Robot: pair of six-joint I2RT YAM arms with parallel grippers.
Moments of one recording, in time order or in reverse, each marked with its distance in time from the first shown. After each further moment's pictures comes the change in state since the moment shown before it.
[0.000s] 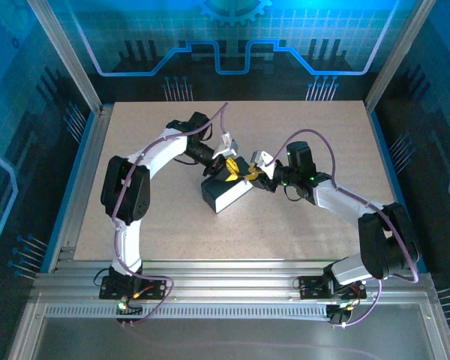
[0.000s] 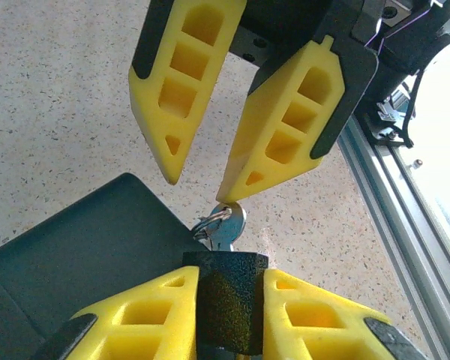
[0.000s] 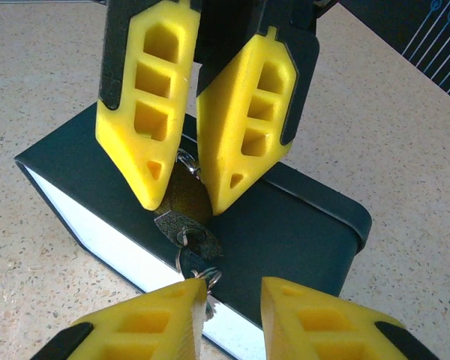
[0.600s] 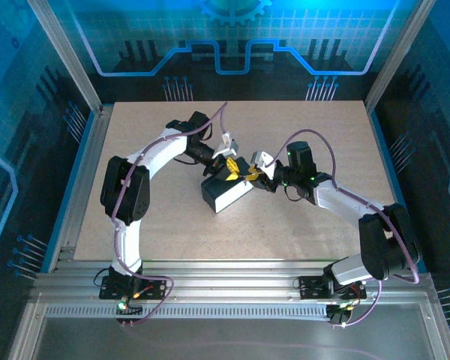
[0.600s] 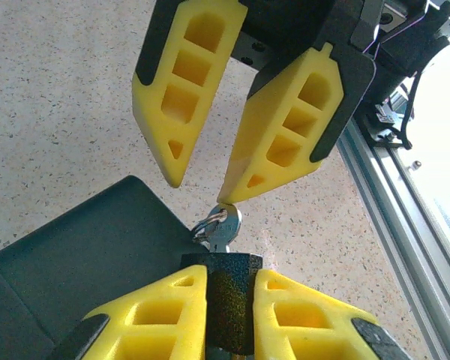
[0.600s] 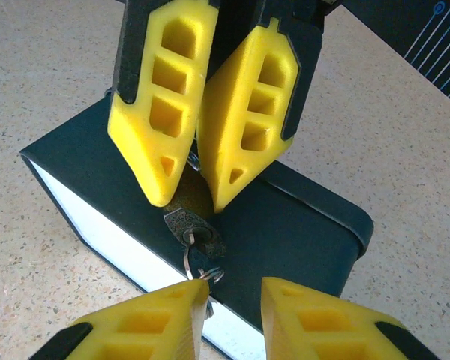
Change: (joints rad) left arm 0.000 -0.004 0.000 0.002 0.003 0.000; right arm 0.000 -0.006 0.000 -0.018 -0.005 -0.023
